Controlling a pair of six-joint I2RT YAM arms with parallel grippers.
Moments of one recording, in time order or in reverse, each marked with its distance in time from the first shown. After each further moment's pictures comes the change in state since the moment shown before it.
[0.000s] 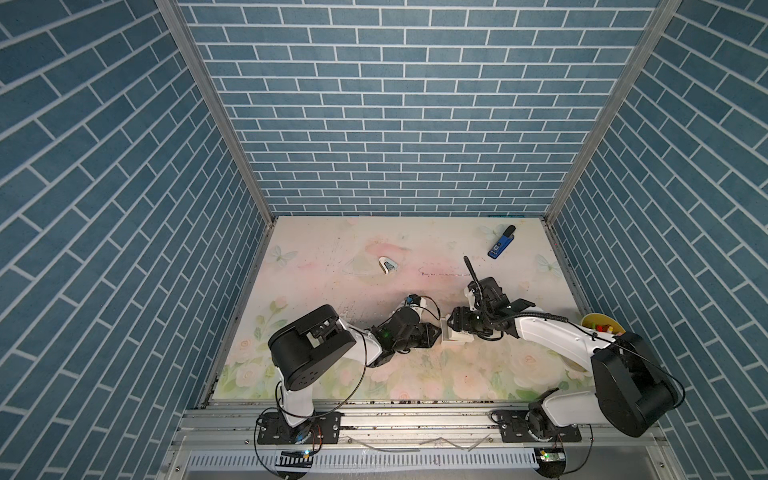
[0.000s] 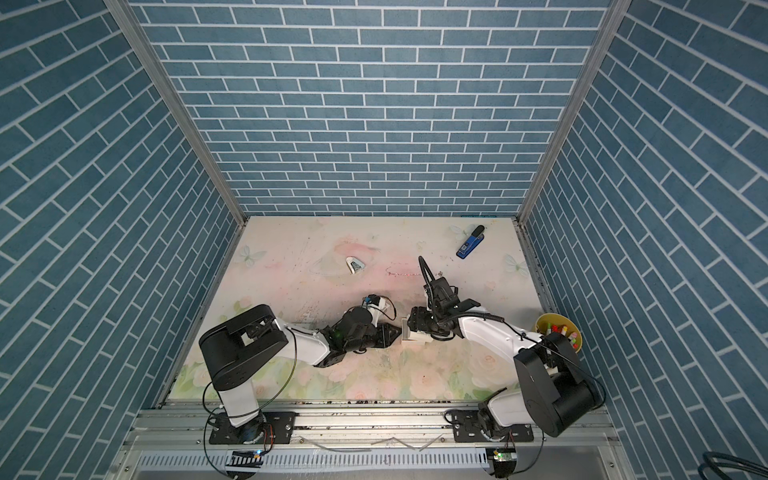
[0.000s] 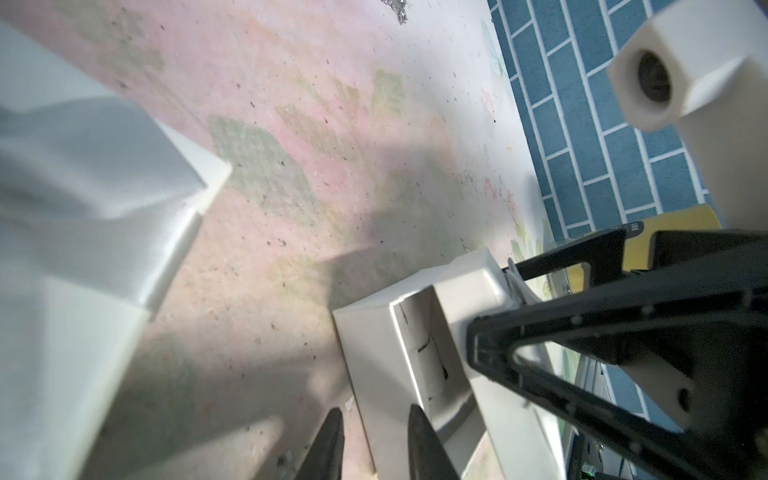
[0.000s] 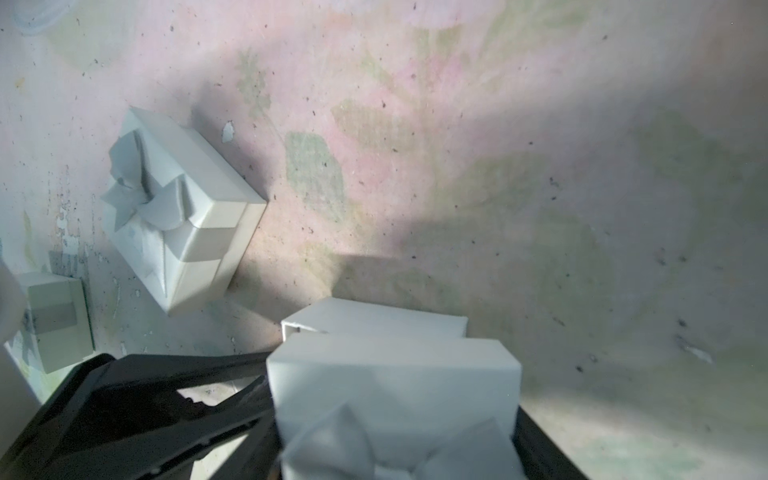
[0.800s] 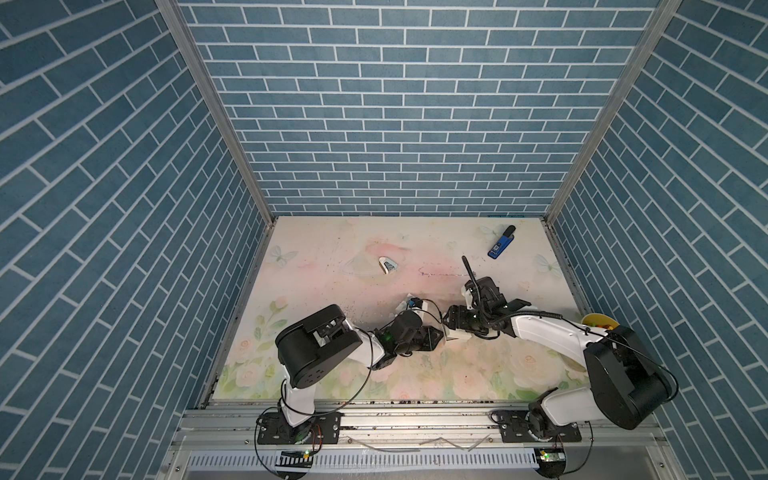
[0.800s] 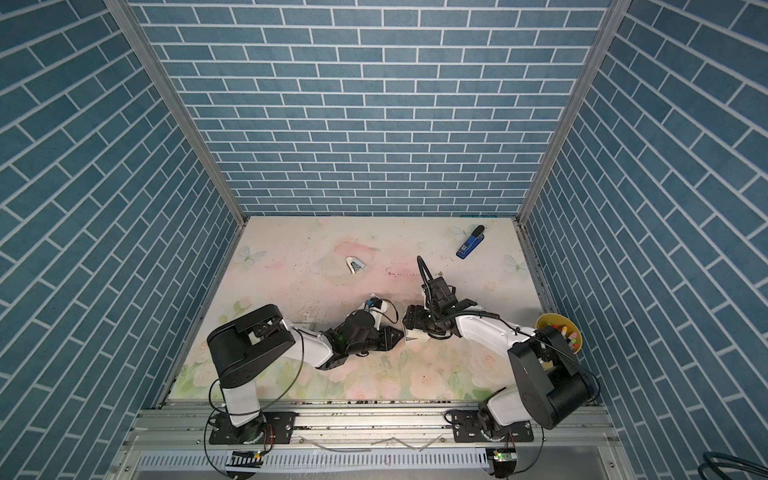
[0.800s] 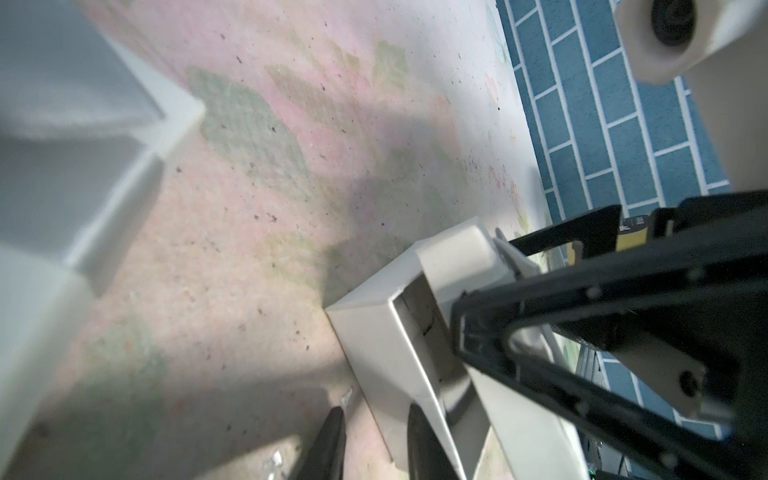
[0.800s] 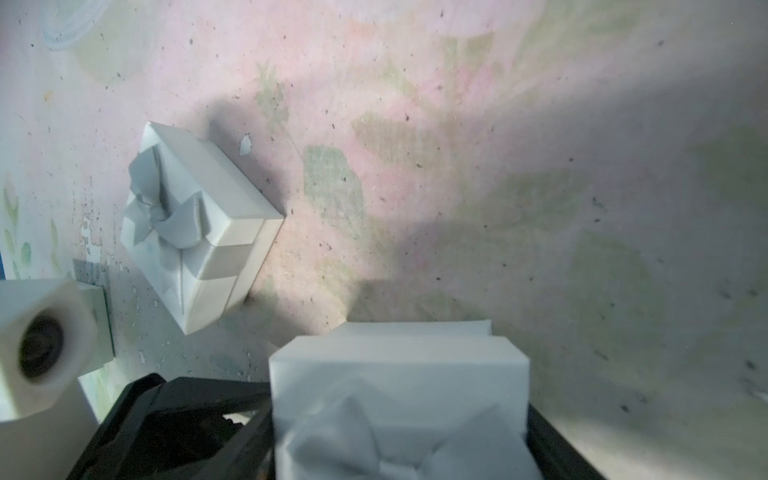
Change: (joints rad) left arm -0.019 0.037 0.000 0.032 -0.003 -0.025; right arm 0.006 0.047 0.005 0.066 -0.034 0.018
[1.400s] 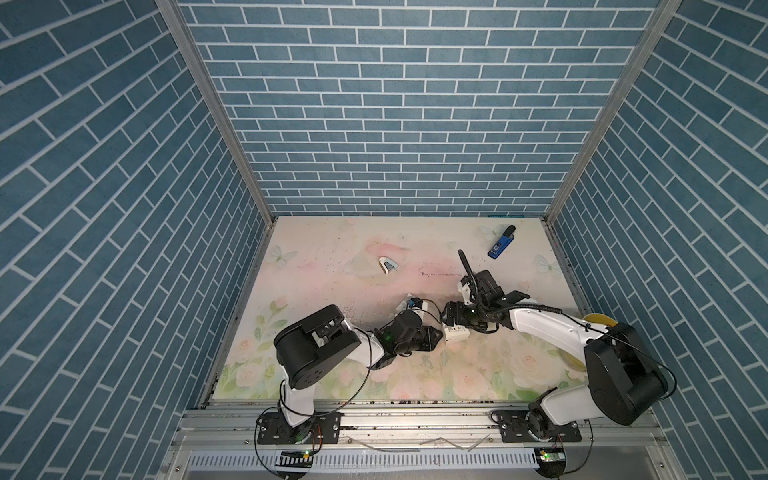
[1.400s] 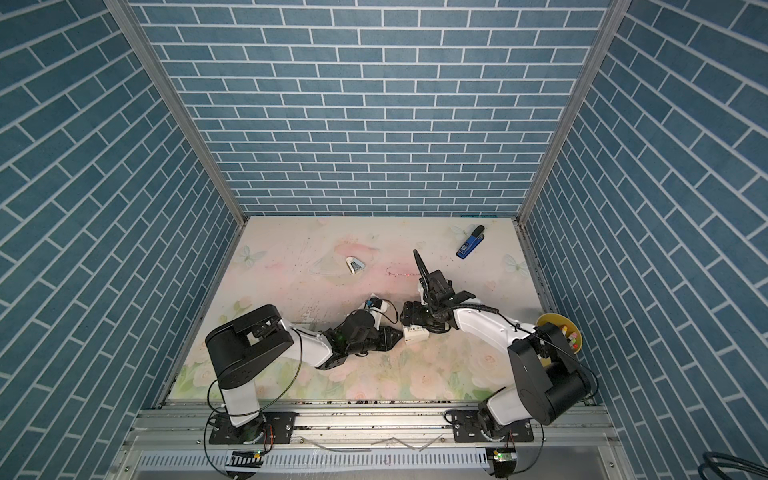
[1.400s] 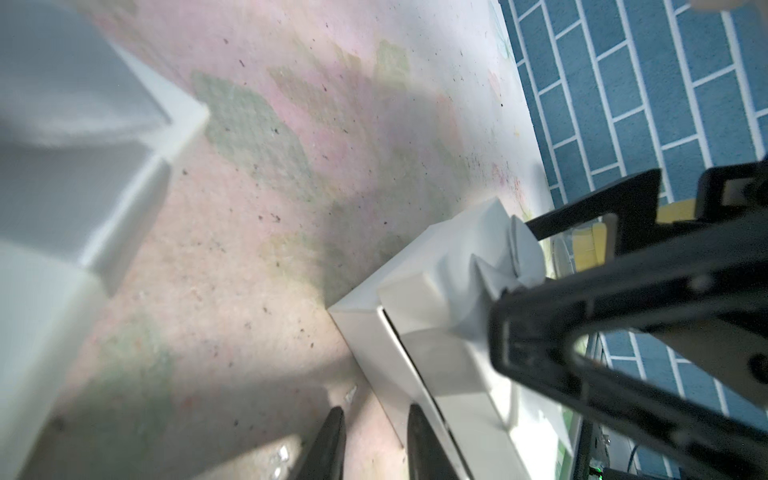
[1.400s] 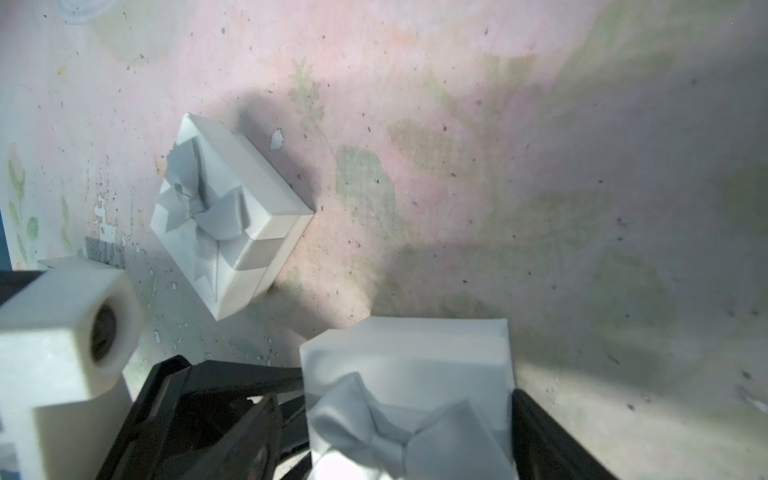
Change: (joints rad) left arm 0.005 -0.011 0.000 -0.025 -0.003 0.024; right arm 0.002 0.018 0.097 -0.110 -0.015 -0.074
